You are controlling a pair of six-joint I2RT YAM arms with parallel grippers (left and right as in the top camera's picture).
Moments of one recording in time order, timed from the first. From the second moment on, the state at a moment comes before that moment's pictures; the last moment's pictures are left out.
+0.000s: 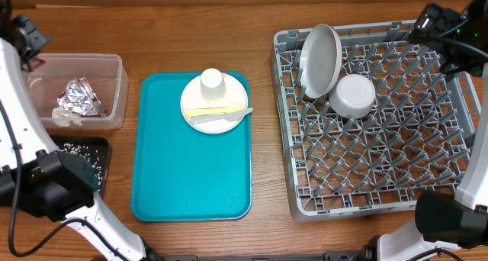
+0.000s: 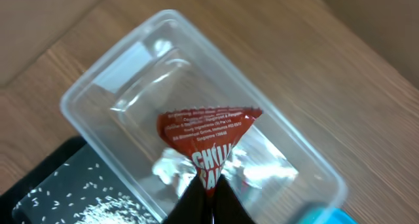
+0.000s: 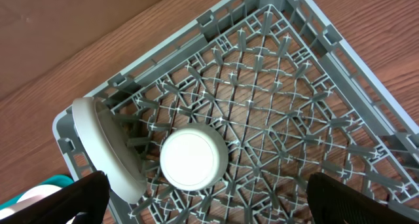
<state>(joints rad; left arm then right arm) 0.46 2.09 2.33 -1.25 -0.13 -0.31 -0.19 1.77 2.24 -1.46 0.01 0.33</state>
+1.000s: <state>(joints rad) 0.56 1.81 2.33 -1.69 0.14 -0.47 -0.19 1.77 2.24 -1.46 0.01 0.33</state>
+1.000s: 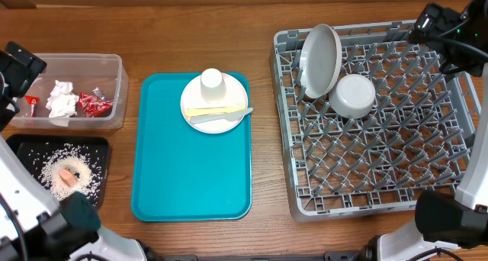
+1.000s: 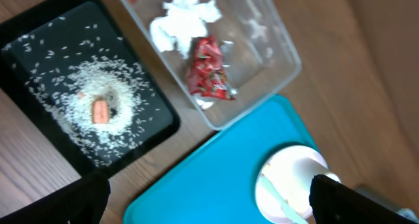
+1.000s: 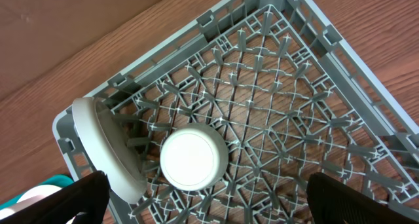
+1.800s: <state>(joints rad) 0.56 1.17 1.77 -1.63 0.04 -0.55 -0.19 1.77 2.24 -1.46 0.01 0.33</state>
